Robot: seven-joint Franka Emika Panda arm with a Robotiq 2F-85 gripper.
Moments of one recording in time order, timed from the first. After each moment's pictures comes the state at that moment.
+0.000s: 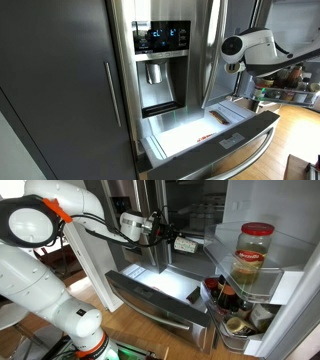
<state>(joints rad) -0.09 -0.18 -0.12 -2.23 -1.45 2.14 0.26</state>
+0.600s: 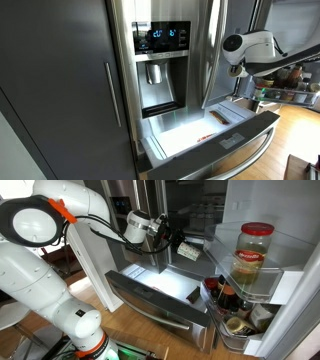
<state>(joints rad) -0.12 -0.14 -0.17 -2.20 -1.32 2.17 0.32</state>
